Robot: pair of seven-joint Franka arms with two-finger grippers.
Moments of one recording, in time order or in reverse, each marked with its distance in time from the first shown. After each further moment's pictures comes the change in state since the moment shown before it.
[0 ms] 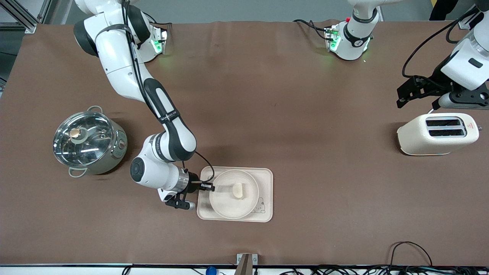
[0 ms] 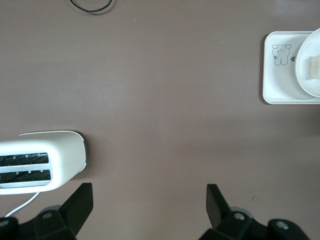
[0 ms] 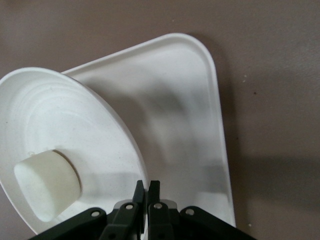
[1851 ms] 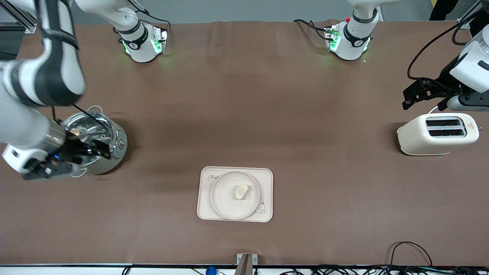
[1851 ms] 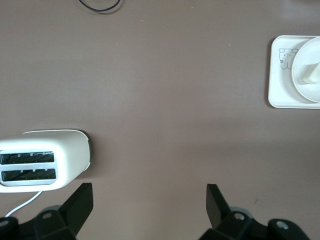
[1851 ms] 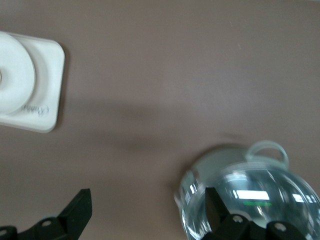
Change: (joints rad) left arm 0.034 0.006 0.006 0.006 0.000 0.000 0.005; right arm -0.120 -0.757 -0.259 -0.368 -0.542 -0.529 -0.317
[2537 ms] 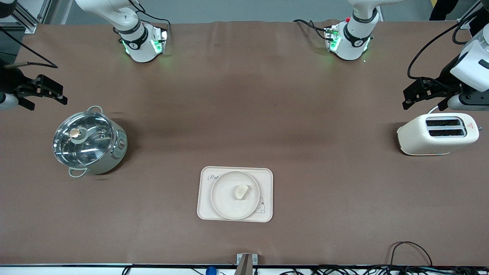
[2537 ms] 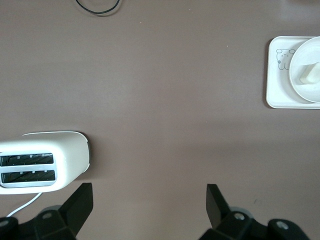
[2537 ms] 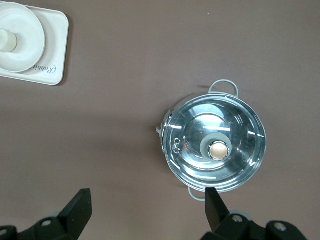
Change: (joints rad) left arm -0.143 0.000 0.127 0.006 0.000 0.000 0.001; right arm -0.027 -0.294 0.004 -0.069 -0.106 -0.206 -0.002
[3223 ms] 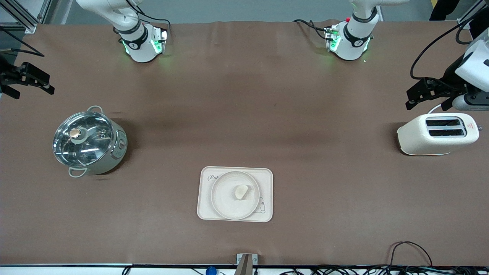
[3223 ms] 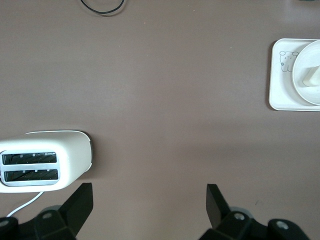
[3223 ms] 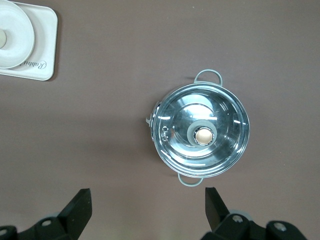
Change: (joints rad) left arm -0.052 0.000 0.066 0.000 0.000 0.000 0.001; right arm -0.134 -0.024 0.104 0.021 -0.022 -0.053 0.000
